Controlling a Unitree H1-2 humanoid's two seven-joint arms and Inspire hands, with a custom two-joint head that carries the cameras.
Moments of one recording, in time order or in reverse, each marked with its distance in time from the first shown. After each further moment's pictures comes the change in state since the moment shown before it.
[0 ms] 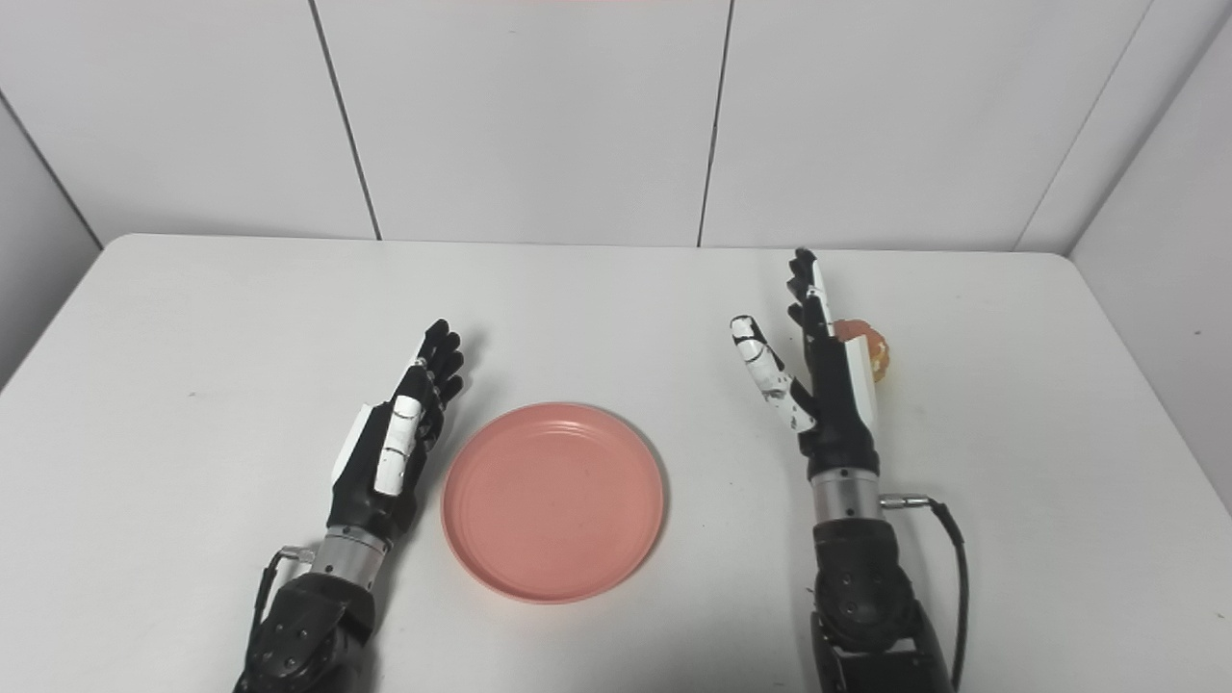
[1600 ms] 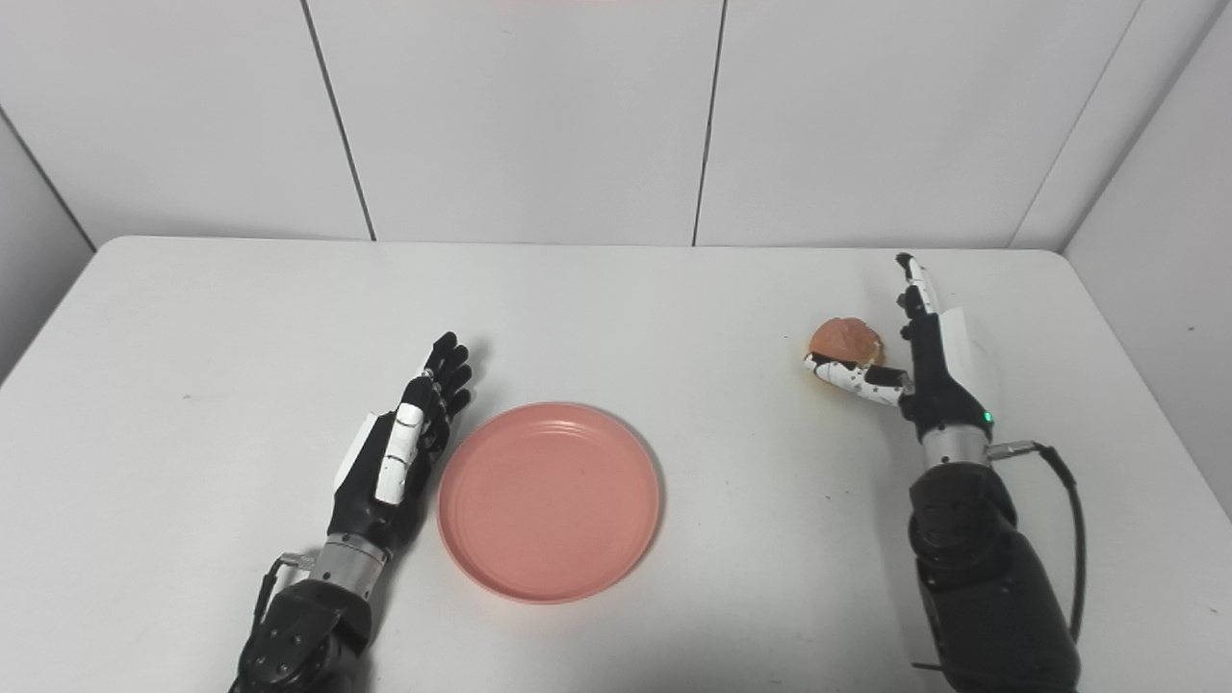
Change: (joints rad) left arm 0.017 0.011 -0.003 -0.025 -0.024 0.041 -0.028; right arm -0.120 -0.205 0.022 0.205 -0.174 0.255 -0.017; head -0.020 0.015
